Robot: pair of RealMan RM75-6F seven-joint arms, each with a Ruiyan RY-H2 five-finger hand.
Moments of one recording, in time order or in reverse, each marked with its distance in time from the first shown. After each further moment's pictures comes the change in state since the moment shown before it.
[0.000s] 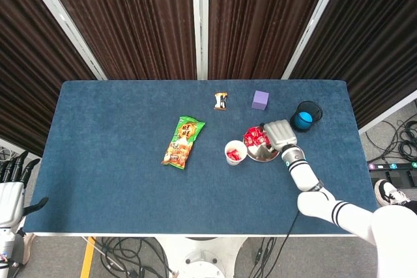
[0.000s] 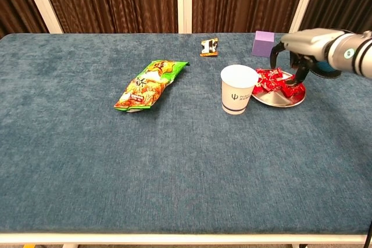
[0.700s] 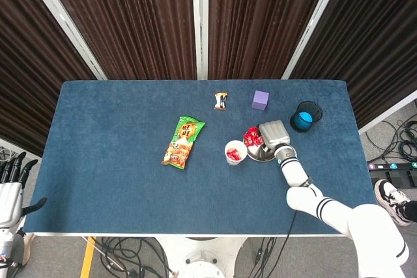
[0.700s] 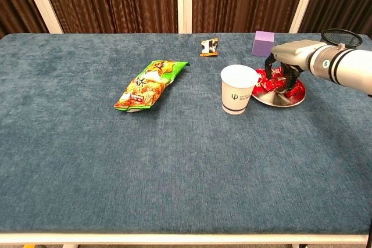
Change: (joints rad) left arm 0.002 -0.008 0.000 0.023 -0.013 -0.010 -0.017; right arm 0.042 -0.126 0.010 0.187 0.044 -0.068 -0.021
